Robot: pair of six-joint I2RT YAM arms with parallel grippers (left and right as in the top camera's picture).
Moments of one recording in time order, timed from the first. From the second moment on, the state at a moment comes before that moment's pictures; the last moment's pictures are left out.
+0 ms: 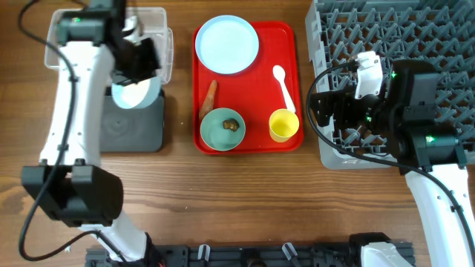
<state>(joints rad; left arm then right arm) 0.00 1.87 1.90 -1.35 0.20 -0.29 0.06 1.16 1.14 -0.76 -0.43 0.02</state>
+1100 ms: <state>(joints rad) 0.56 1.87 1.27 -0.80 0.91 -0.11 0.06 1.16 1.14 -0.76 -0.43 0.02</state>
